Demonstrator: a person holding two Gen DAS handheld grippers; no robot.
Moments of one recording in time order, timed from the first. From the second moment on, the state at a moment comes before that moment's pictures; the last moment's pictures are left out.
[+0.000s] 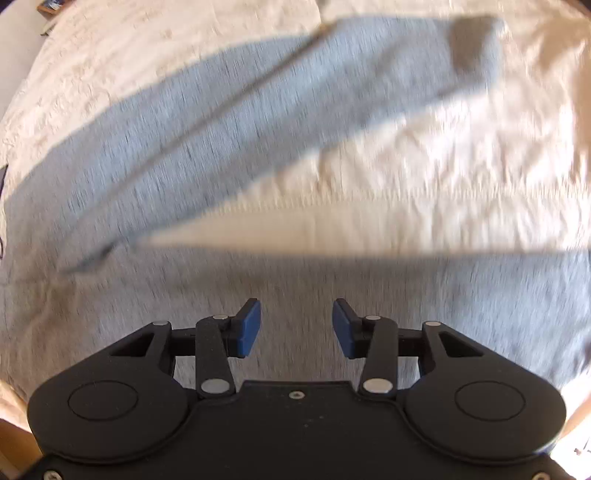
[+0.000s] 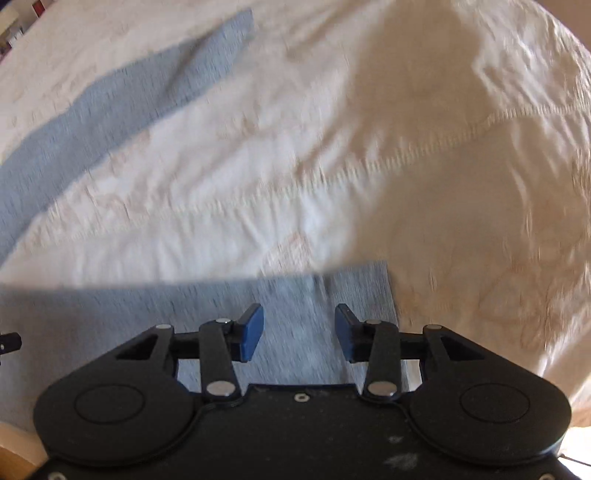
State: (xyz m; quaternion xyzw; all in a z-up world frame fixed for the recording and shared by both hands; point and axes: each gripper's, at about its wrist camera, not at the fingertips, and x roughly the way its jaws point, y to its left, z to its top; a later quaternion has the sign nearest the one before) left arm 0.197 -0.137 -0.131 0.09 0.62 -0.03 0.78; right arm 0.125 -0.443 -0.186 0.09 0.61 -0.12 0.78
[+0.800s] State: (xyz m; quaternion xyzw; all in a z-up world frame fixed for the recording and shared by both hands) left arm 0.268 -0.065 -0.126 -0.01 0.62 0.09 0.78; right arm 0.433 -0.431 -0.274 0.16 0.59 -0.13 0.78
